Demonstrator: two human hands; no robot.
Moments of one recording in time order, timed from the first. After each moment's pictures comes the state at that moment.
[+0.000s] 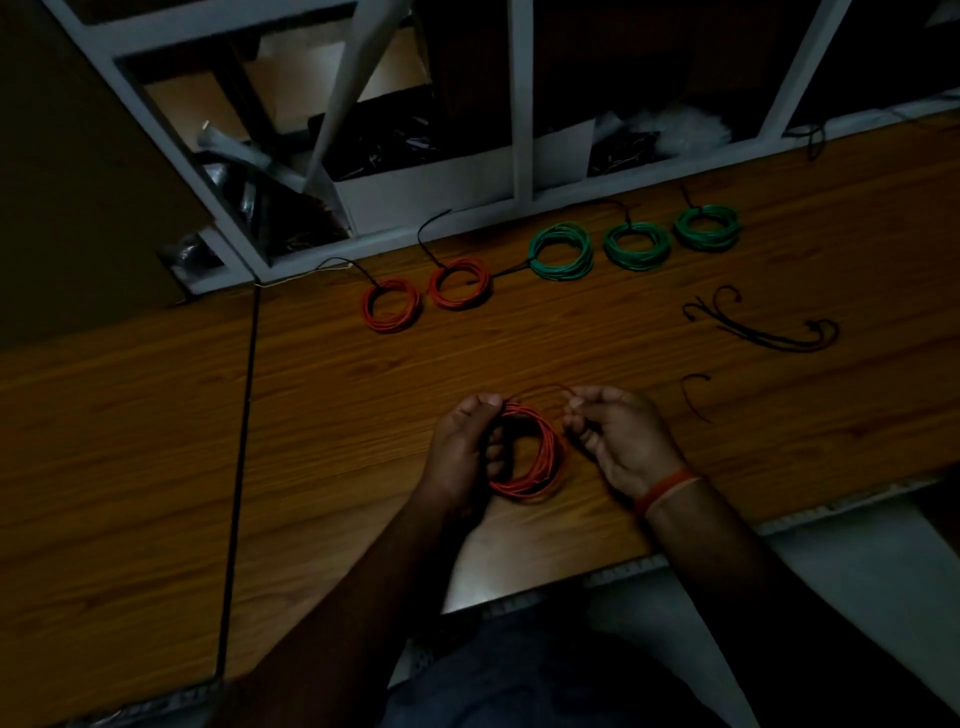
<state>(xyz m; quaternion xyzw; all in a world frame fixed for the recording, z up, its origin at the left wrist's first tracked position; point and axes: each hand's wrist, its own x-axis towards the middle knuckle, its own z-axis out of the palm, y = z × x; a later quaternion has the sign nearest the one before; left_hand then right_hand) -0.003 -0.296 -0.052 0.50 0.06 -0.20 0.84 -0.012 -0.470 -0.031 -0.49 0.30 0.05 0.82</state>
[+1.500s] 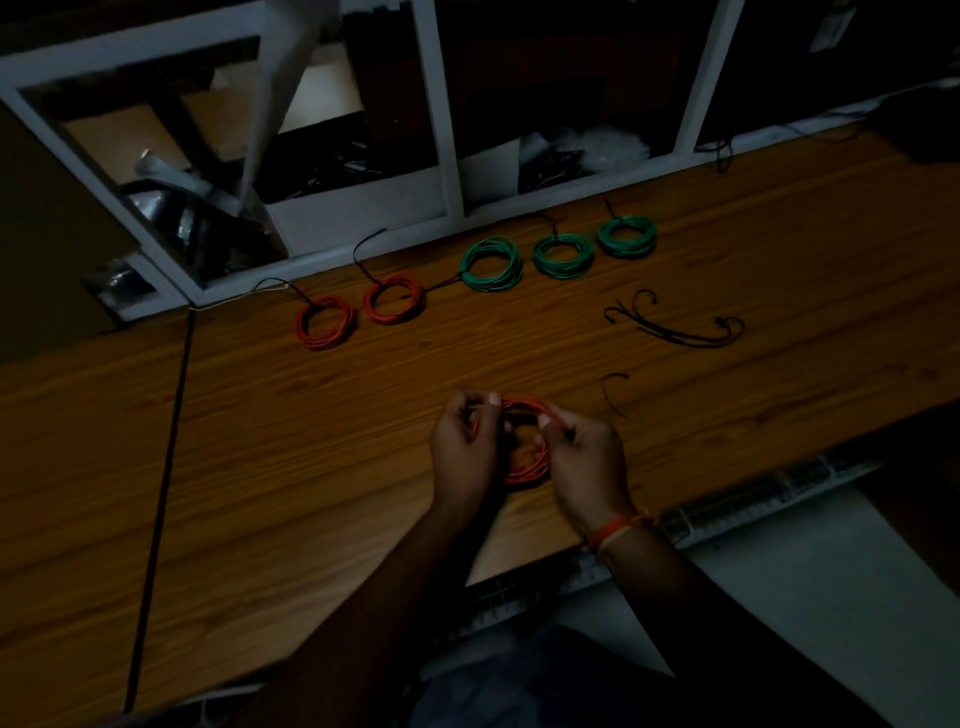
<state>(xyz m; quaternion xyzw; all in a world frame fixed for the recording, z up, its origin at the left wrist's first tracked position) -0.024 -0.384 -0.055 0.70 0.04 -0.03 0.72 -0.060 -0.500 -0.050 -0.75 0.23 -0.09 0.61</state>
